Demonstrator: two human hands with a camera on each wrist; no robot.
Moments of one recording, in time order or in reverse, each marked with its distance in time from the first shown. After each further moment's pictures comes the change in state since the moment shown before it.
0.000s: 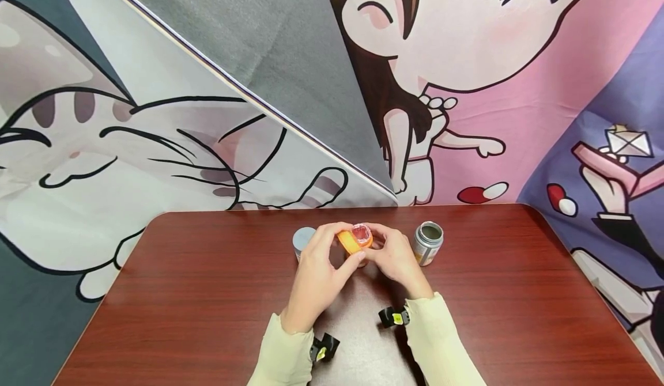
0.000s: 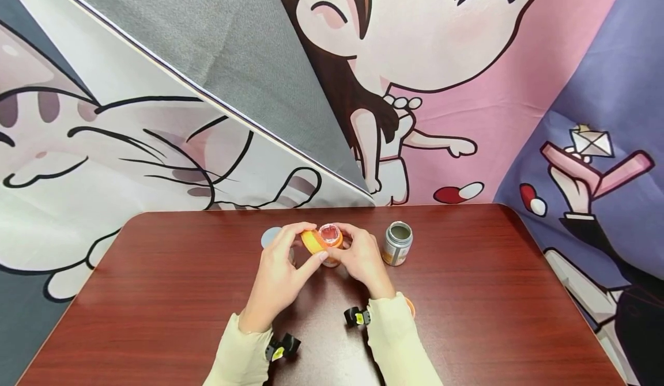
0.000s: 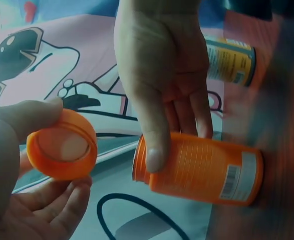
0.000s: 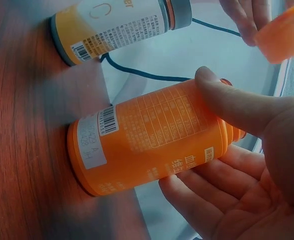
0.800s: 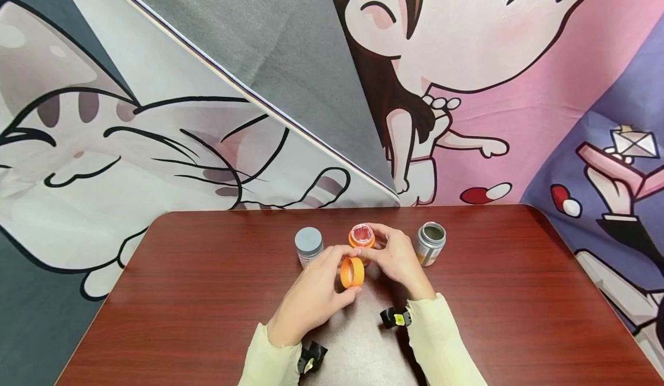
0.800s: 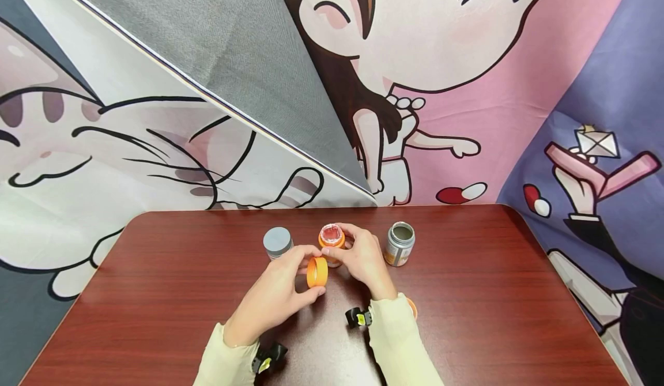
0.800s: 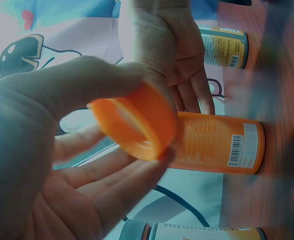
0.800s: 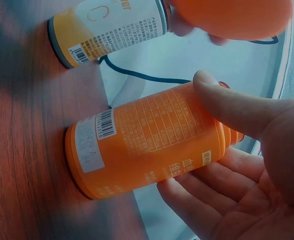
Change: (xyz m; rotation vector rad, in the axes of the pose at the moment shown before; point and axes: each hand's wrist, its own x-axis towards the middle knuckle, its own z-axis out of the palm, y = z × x) left_hand -0.016 0.000 -0.020 0.141 -0.388 -0.004; right_hand 0.000 -0.001 0.002 0.008 0.006 -0.020
